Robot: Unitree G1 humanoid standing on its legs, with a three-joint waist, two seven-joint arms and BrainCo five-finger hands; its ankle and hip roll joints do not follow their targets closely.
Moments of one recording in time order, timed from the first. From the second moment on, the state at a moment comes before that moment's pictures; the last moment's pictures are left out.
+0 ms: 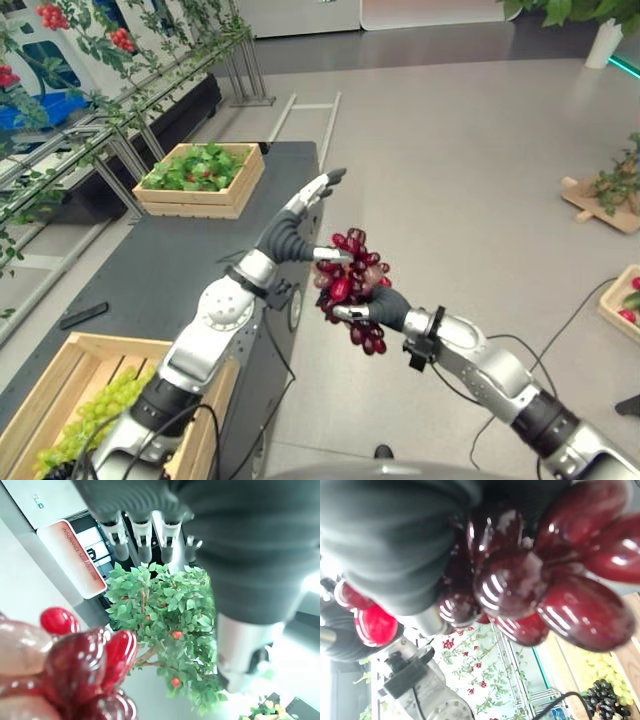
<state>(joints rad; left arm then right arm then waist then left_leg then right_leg) -0.26 0.45 -0.32 -0.25 -0.13 -0.16 -0.09 -0.20 -0.54 0.55 -0.06 0.65 0.05 0.42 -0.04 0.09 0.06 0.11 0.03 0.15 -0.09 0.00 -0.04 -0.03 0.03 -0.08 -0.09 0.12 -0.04</state>
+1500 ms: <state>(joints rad) 0.09 0.40 -0.02 -0.04 -0.30 -0.27 0.10 -0.25 -0.40 0.14 -0.04 0.50 -0.22 -0.03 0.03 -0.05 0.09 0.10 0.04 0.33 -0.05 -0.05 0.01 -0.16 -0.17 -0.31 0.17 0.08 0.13</state>
